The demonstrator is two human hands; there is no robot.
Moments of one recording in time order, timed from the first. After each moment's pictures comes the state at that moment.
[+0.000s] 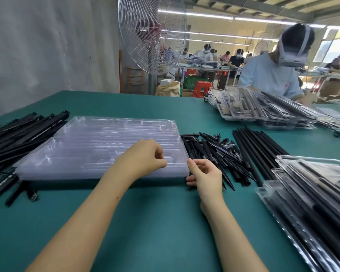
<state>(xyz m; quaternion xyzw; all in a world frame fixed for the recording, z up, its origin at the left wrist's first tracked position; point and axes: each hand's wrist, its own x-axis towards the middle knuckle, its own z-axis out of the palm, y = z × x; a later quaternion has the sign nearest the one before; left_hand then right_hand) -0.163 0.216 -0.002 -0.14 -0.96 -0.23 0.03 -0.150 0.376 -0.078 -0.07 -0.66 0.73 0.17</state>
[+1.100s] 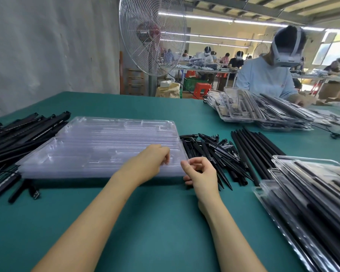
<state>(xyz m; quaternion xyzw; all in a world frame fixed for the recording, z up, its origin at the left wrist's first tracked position) -0.181 0.223 -0.027 -0.24 -0.96 -0.17 0.04 -0.148 0.376 -0.077 -0.04 -0.67 0.72 0.16</state>
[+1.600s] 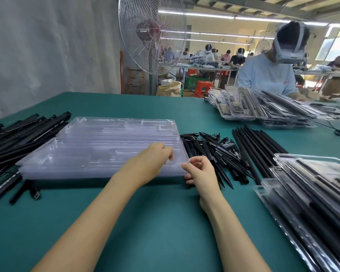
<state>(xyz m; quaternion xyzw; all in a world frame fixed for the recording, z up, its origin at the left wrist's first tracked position) -0.175 0.224 -0.025 -0.26 -0.96 -0.11 0.06 -0.150 0.376 -0.072 -0.05 -0.67 0.73 0.10</state>
